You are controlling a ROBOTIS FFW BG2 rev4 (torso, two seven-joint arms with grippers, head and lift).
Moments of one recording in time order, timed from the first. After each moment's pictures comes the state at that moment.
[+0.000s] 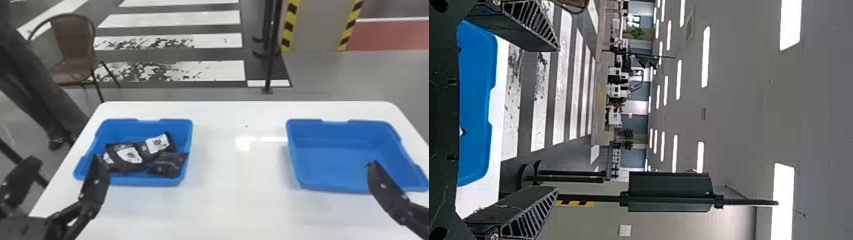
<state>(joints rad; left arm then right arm) 0.95 0.00 0.21 -2.43 0.22 -0.26 -0.11 0.87 -0.06 -0.23 -2.59 -0.16 0.23 0.28</state>
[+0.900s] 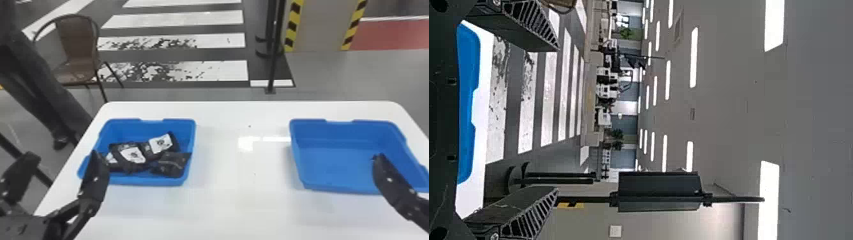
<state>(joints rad) 0.95 0.00 0.21 -2.43 0.22 -0.30 -0.11 0.86 -0.06 -0.22 -2.60 -0.16 0.19 0.28</state>
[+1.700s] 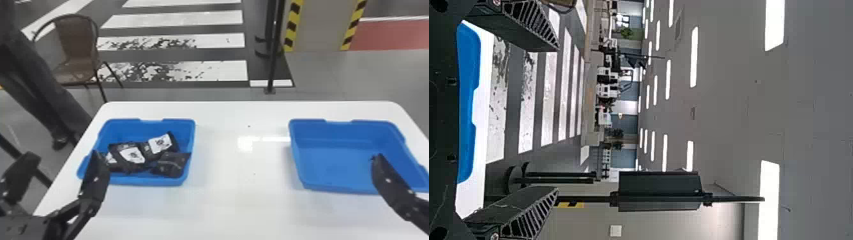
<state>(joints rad) 0.95 0.00 0.21 -2.43 0.22 -0.30 -0.11 0.86 -0.06 -0.22 -2.59 -0.16 0.19 0.28</state>
